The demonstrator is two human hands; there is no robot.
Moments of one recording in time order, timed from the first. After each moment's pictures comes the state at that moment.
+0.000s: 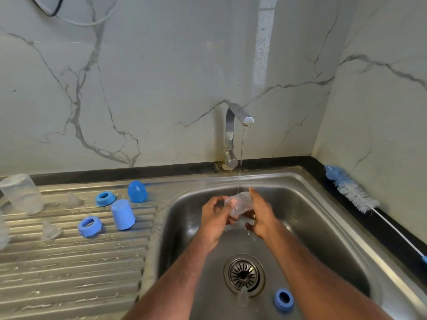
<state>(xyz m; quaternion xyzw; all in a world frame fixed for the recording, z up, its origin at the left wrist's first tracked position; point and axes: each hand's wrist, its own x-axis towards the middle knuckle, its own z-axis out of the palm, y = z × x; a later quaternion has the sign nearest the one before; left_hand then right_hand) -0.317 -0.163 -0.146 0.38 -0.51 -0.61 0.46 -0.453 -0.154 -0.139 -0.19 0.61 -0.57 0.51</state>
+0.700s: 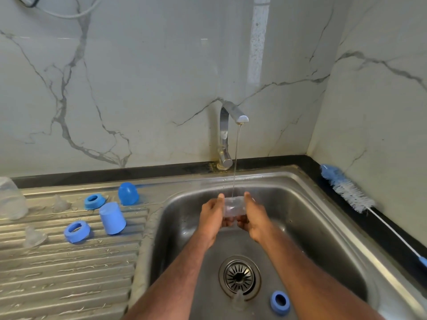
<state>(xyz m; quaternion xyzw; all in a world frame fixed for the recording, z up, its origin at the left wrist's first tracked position) -0.329 -0.181 -0.155 0.41 -0.51 -0.62 0.42 -0.447 -0.149 -0.132 -0.18 0.63 -0.57 0.50</state>
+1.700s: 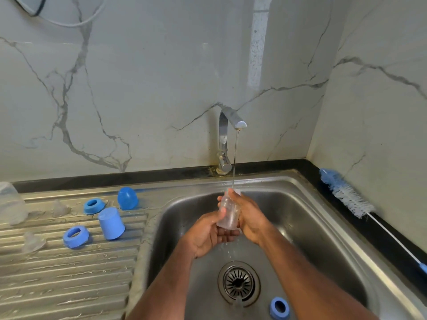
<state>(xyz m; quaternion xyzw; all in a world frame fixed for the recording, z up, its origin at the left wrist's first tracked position) -0.301 -0.175 -0.151 0.29 -0.47 -0.78 0.30 -0.441 -0.144 -0.112 -0.33 0.50 -0.58 0.56</state>
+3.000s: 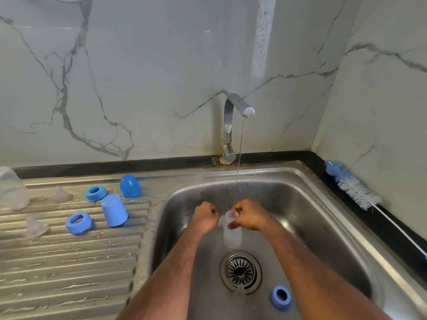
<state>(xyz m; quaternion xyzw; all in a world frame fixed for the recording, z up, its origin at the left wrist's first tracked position) -0.301 -0.204 -0.169 0.57 -0.72 -0.36 0.19 -0.457 -0.154 -0.142 -0.58 0.75 -0.16 0.26</state>
